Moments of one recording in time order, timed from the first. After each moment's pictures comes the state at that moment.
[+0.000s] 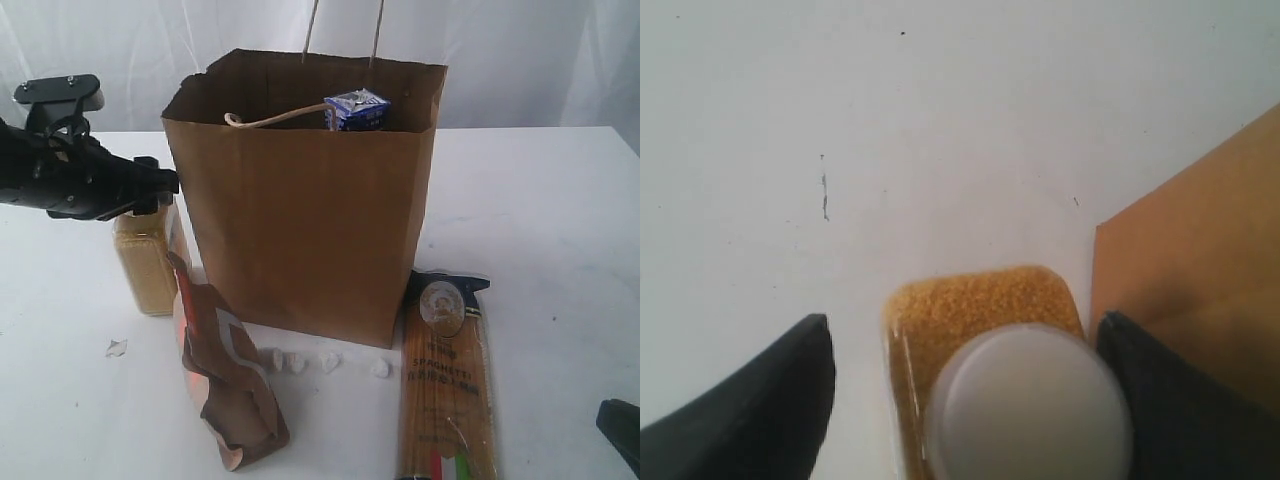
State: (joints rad) left arm -0.35 1.56 -0.94 -0.03 0.19 -0.21; right arm 0.47 0.10 0.00 -0.13 0.34 0.40
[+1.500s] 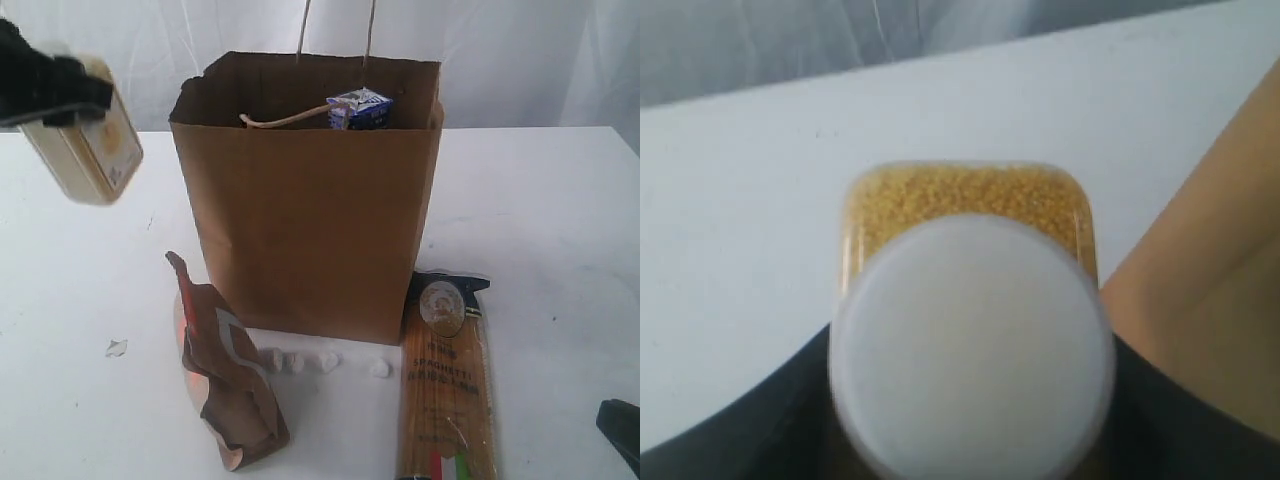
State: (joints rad) left arm -0.32 1.29 -1.15 0.06 0.54 -0.08; right arm 0.47 0.10 0.00 -0.13 0.34 0.40
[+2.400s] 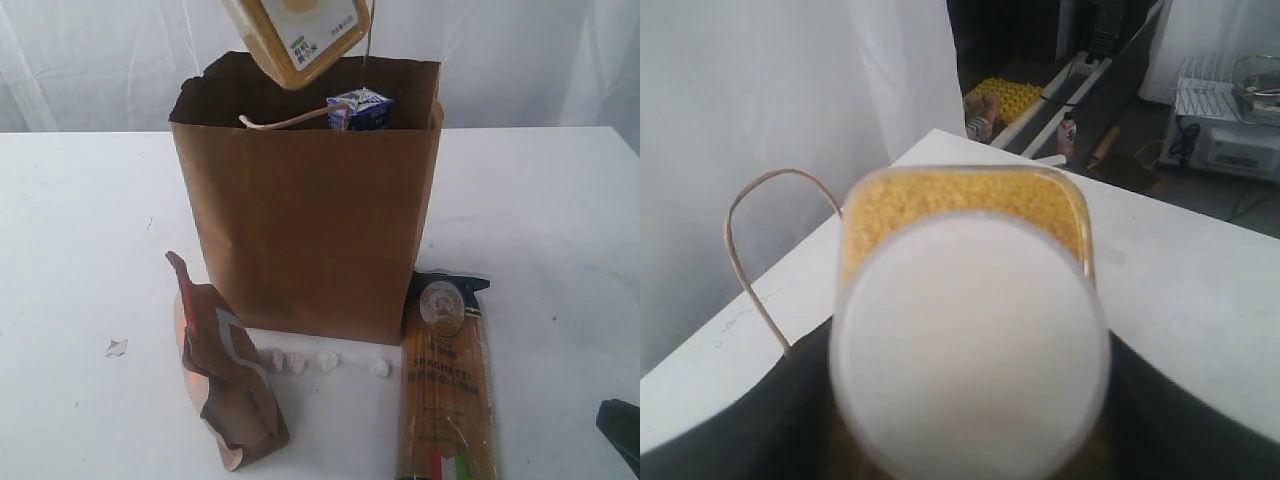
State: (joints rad) left arm -0.50 1.38 -1.57 -0.74 0.80 0.82; right arm 0.47 0.10 0.00 -0.13 0.34 0.40
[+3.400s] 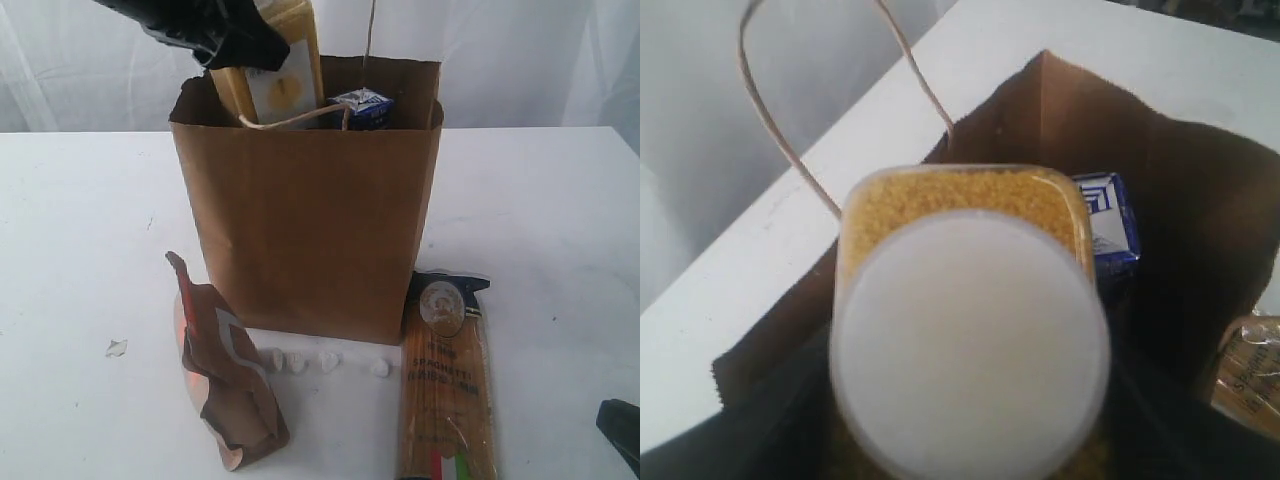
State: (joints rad) left arm -0.50 1.55 -1.57 -0.53 0.79 0.81; right arm 0.47 0.10 0.00 -0.13 0.34 0.40
